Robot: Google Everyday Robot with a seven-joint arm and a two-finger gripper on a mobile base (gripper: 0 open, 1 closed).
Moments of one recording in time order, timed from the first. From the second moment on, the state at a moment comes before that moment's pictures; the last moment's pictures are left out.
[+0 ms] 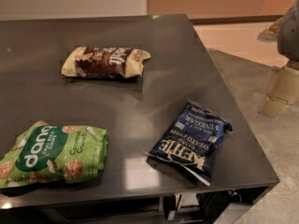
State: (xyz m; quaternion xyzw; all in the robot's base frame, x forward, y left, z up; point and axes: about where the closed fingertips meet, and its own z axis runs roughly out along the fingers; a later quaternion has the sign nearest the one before) arm 0.438 -0.213 0.990 -0.60 0.78 -0.05 0.18
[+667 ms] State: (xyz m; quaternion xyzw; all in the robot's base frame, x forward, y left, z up) arm 0.436 -0.206 0.988 -0.63 0.76 -0.04 0.17
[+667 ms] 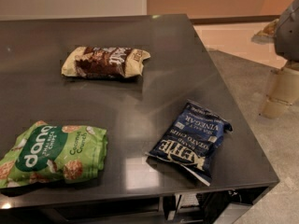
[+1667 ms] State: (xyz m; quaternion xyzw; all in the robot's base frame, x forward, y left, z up) arm 0.428 -0.150 0.925 -0.76 0.63 -0.02 0.13
